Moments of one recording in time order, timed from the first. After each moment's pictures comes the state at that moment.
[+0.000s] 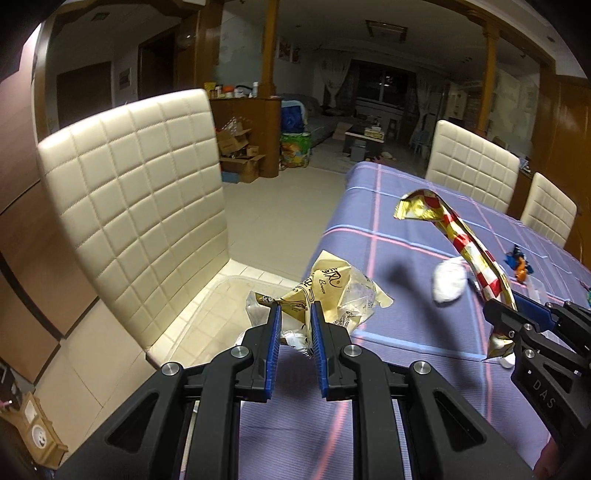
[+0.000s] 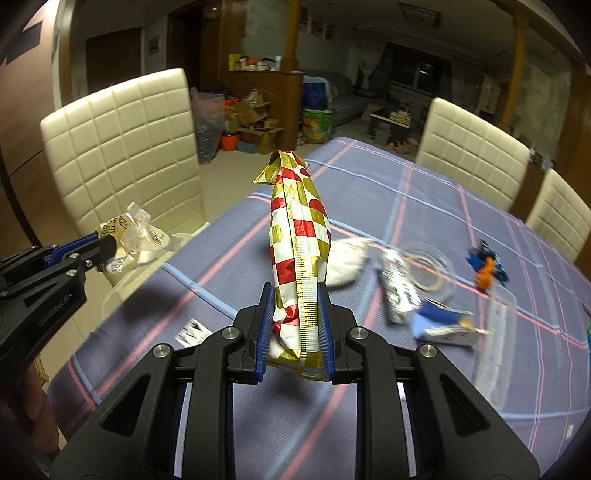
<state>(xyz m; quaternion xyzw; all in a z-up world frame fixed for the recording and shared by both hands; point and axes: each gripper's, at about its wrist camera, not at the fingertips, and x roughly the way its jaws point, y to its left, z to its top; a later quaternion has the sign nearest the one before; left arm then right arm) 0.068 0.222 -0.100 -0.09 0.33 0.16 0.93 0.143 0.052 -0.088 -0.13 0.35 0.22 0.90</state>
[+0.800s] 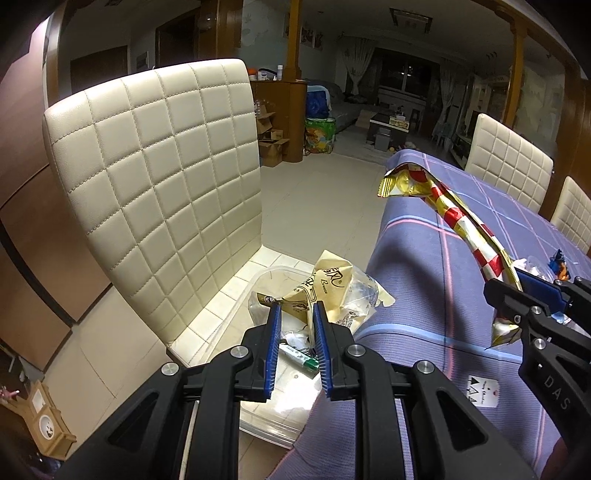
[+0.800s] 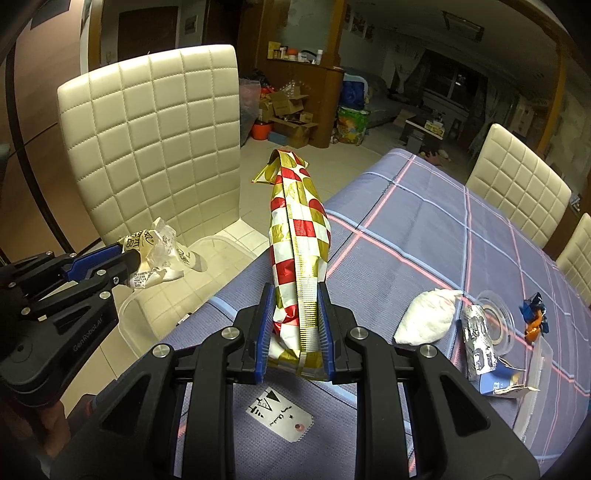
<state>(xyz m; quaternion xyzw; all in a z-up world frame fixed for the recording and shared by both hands) 0.082 0.280 -0.131 -0.10 0.36 0.19 0.91 0.160 0.144 -0.101 -0.17 0.35 0.26 0.88</state>
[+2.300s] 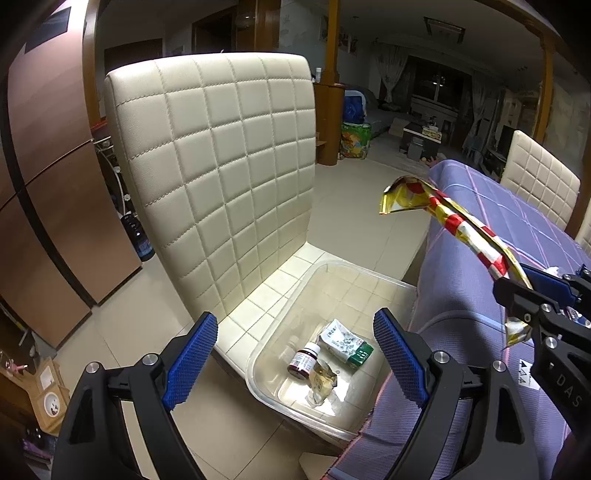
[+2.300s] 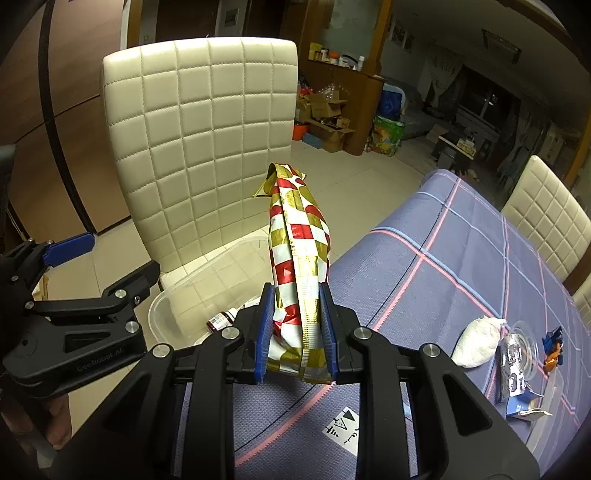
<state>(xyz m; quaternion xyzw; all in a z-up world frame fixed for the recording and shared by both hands) 0.038 0.326 -0.139 -0.12 0.35 0.25 0.89 0.134 0.195 -0.107 -0.21 0.34 0.32 0.86</state>
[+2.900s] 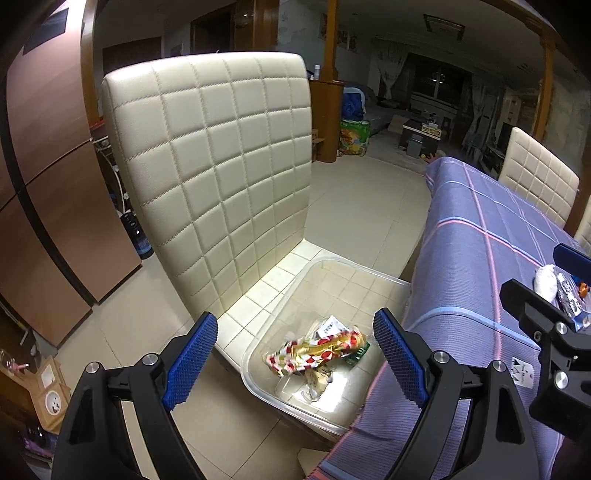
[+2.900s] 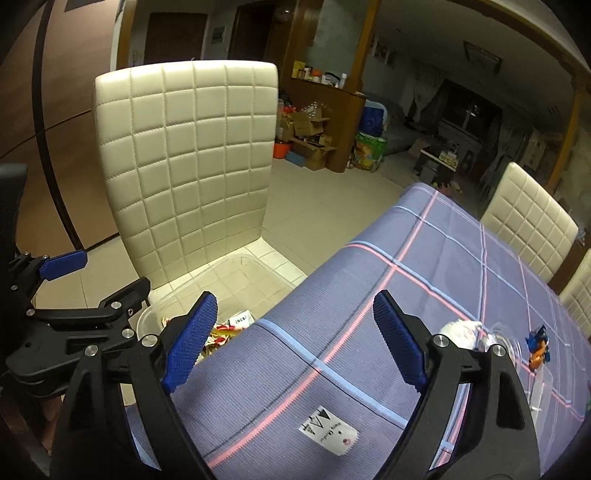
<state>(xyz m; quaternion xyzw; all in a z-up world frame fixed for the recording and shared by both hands) 0.040 0.315 -0.133 -0.11 0.36 0.25 0.89 0.130 0.173 -0.091 -0.19 0.30 0.30 0.89</state>
